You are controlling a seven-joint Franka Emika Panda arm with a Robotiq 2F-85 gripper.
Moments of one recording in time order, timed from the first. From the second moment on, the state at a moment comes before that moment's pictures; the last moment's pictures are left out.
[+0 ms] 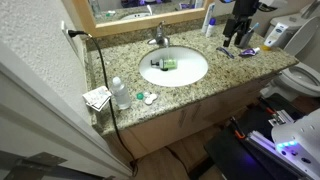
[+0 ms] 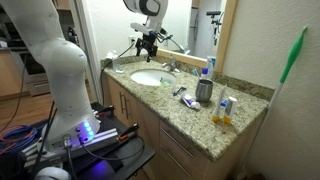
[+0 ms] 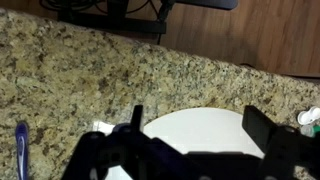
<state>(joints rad) 0.08 -0.18 -0.06 -2.32 0.21 1.88 -0.18</state>
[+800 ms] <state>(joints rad) 0.11 -0.24 0.02 -2.21 0.29 1.98 -0.10</state>
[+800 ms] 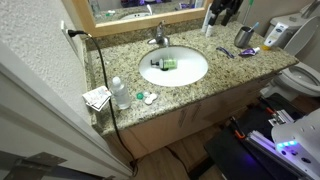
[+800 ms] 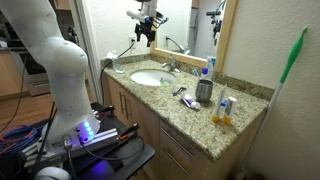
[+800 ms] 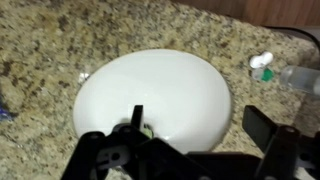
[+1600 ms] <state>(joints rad) 0.12 -0.17 0.07 -2.06 0.20 2.00 0.07</state>
